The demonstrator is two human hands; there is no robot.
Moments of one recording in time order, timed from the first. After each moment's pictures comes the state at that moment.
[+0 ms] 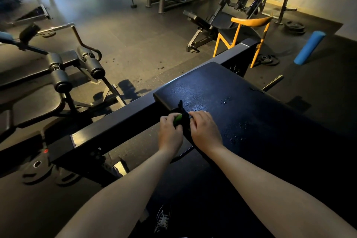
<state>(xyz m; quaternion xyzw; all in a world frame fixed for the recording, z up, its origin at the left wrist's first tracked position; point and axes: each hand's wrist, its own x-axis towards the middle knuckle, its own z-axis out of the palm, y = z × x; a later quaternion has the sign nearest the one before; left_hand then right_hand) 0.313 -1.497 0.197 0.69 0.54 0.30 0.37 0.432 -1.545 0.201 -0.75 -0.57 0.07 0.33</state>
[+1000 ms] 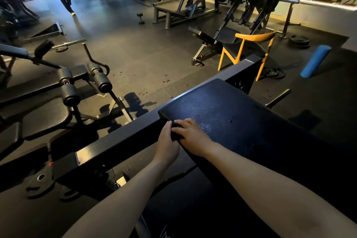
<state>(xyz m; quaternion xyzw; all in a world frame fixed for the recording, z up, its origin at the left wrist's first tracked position) 0.298 -1.459 0.207 0.70 0.51 0.27 0.42 0.431 -1.480 0.213 -0.64 -0.74 0.11 0.17</state>
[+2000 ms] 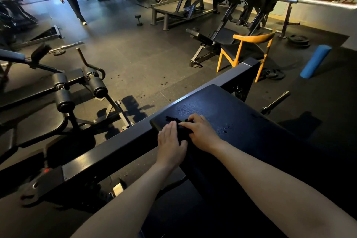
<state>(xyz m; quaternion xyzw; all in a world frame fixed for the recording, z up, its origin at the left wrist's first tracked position) 0.349 -1.438 0.201 0.80 0.51 0.19 0.24 0.502 -1.453 0.214 -0.70 -0.68 0.12 0.20</state>
